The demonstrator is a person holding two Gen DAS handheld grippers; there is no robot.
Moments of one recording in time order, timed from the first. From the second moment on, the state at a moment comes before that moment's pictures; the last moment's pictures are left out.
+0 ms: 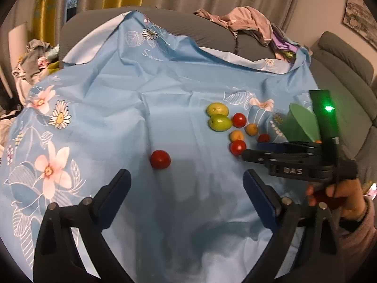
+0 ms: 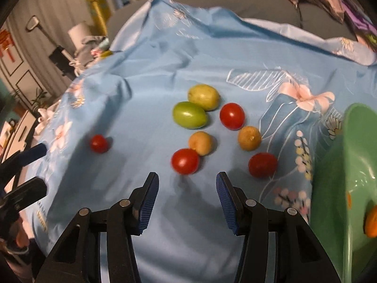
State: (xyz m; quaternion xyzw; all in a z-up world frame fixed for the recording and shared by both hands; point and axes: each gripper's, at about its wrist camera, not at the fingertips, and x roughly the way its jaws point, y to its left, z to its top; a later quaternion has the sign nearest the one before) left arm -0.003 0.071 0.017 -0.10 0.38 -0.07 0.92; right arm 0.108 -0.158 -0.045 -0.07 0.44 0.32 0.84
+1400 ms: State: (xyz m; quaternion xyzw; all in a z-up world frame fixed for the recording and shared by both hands) left arm 0.069 0.029 -0.009 0.00 0.48 -0.08 0.87; right arm 0.096 -0.194 -0.019 -0.03 0.38 0.39 0.84
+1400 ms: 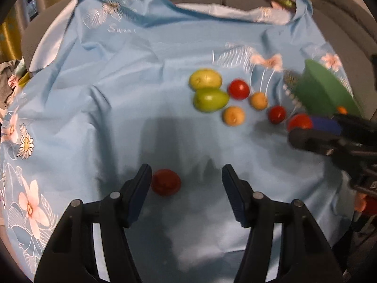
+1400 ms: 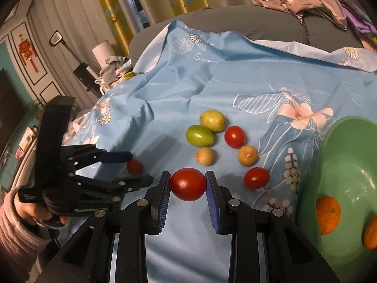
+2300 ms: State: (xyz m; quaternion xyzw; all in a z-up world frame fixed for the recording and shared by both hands) left arm 0.062 0.016 -0.012 -0.02 0.47 -0.08 0.88; right arm 0.095 -0.194 -0.020 -0.03 0.37 0.38 0.85
